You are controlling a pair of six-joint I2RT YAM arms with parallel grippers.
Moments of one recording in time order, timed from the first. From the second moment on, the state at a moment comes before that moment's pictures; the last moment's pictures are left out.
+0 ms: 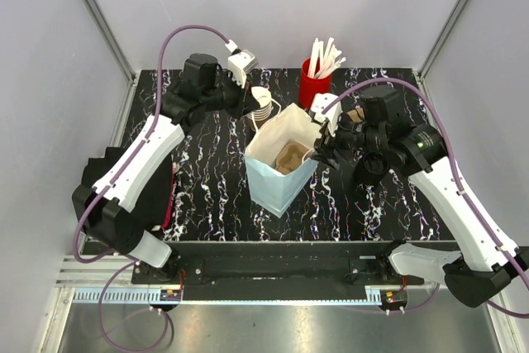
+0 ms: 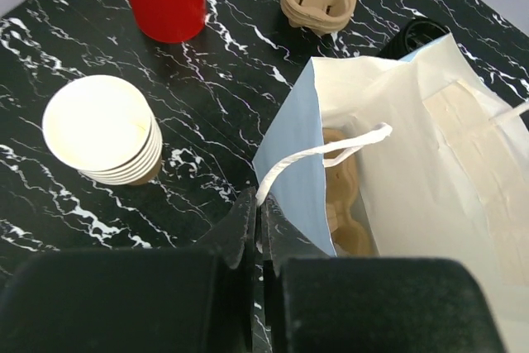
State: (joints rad) left arm -0.46 1.51 1.55 -0.53 0.48 0.05; right arm 0.55 1.16 1.45 -0.89 -0.45 -0.52
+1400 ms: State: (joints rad) left arm -0.02 1.29 1.49 -0.66 0.30 0.28; right arm 0.55 1.30 1.57 -0.65 -0.02 -0.35
